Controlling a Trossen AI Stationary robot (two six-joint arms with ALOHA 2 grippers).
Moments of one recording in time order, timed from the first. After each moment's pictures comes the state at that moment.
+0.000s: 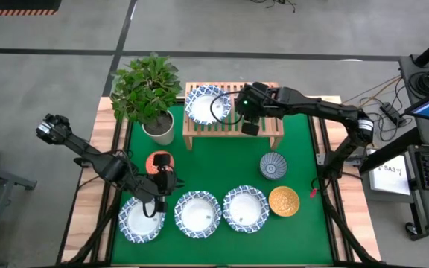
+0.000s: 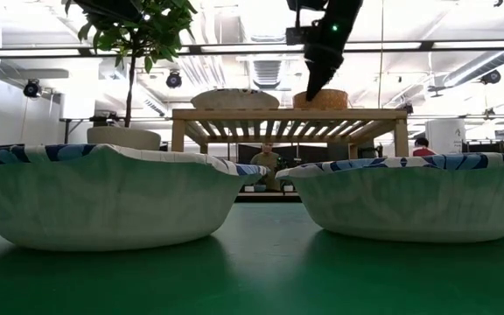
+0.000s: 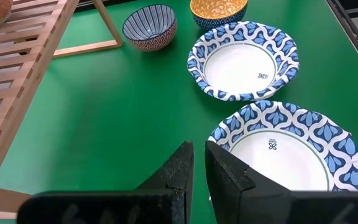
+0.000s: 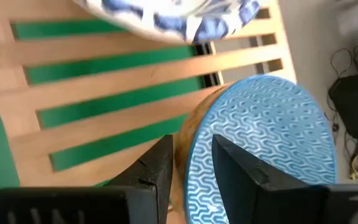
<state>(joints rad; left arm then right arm) -0.55 1.19 0.97 -0.55 -0.54 -0.25 -0.33 1.64 1.61 -0.99 0.33 -0.24</state>
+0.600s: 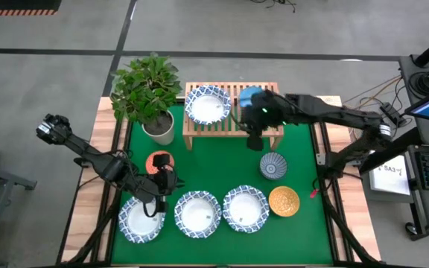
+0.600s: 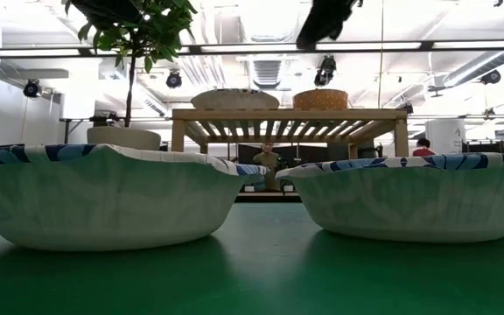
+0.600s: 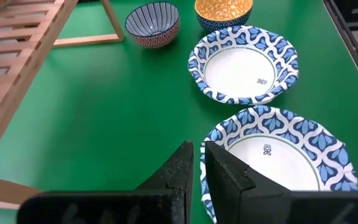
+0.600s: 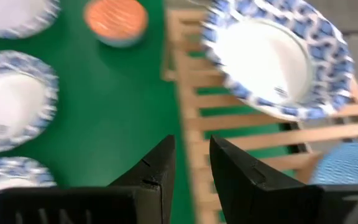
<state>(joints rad) -0.55 1.19 0.97 -0.55 -0.54 -0.33 -0.18 1.43 1.52 -0.84 0.02 -0.13</state>
